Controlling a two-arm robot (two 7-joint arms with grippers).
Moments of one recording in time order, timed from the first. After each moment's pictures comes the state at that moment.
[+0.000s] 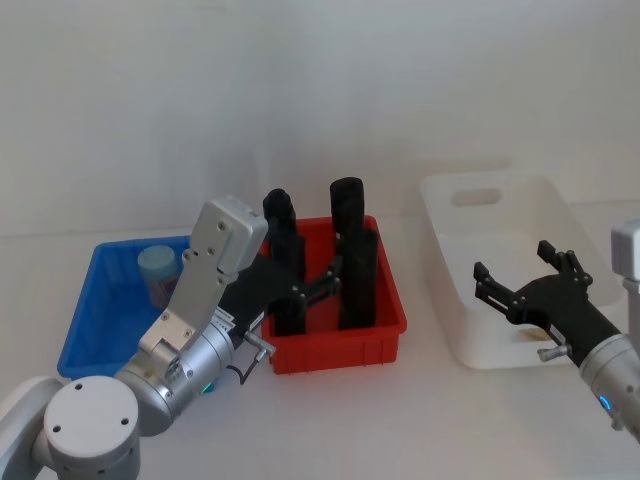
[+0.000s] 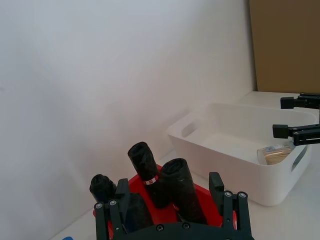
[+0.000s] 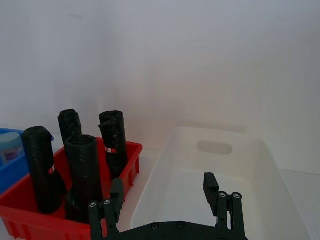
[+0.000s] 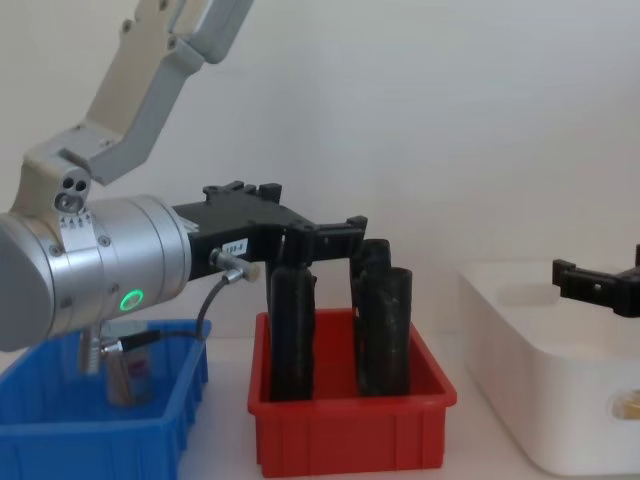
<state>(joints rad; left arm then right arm) -0.32 0.36 0.44 -1.62 -0.20 0.11 -0.18 0.16 0.35 -0.25 -1.54 0.31 0.01 0.09</state>
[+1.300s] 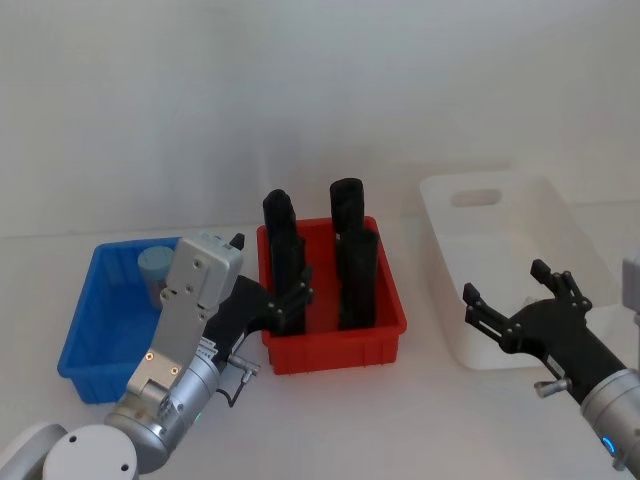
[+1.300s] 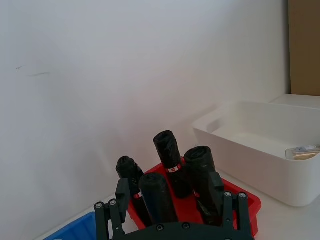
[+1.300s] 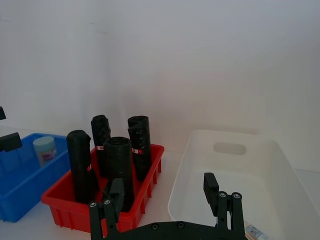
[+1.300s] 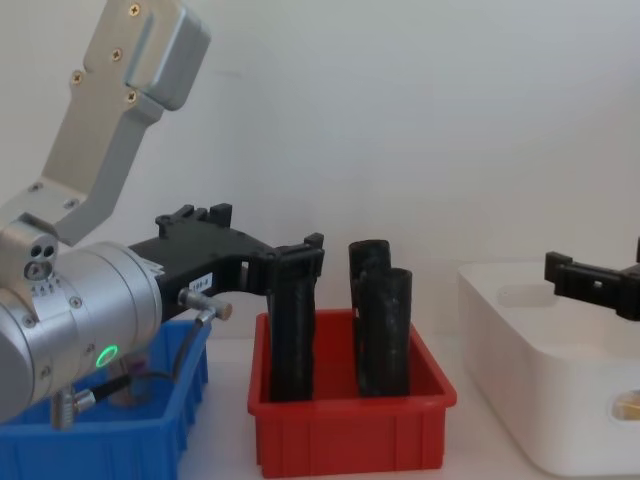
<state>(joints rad) -0.24 0.38 0.45 -1.63 -0.20 0.01 -0.01 -0.01 0.34 -0.23 -1.76 0.28 0.03 0.07</state>
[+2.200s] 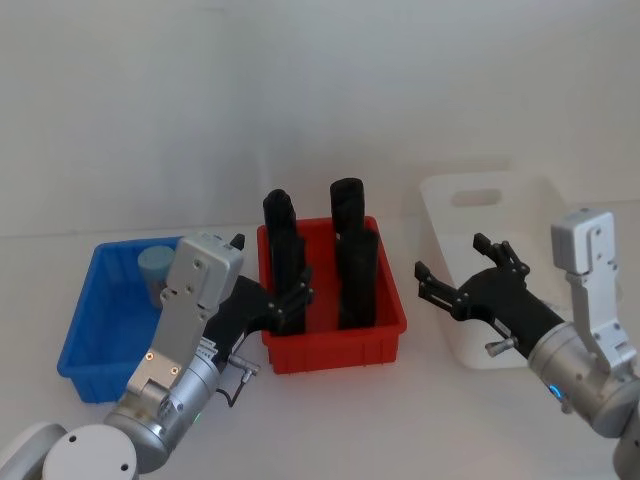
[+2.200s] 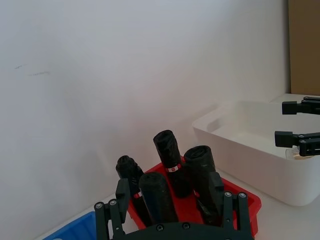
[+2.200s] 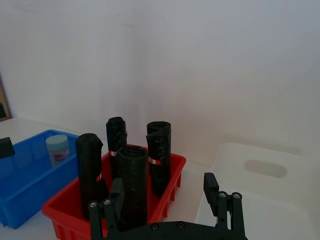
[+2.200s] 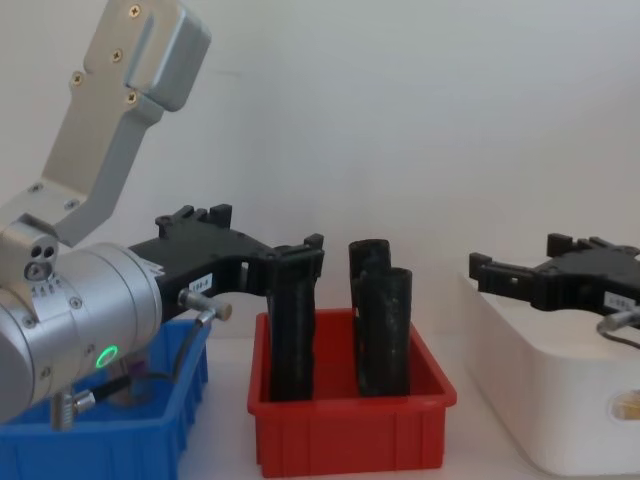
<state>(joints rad) -0.24 0.38 0.45 -1.63 -0.20 0.01 -0.01 0.21 0.24 -0.24 -1.50 0.22 -0.01 0.25</state>
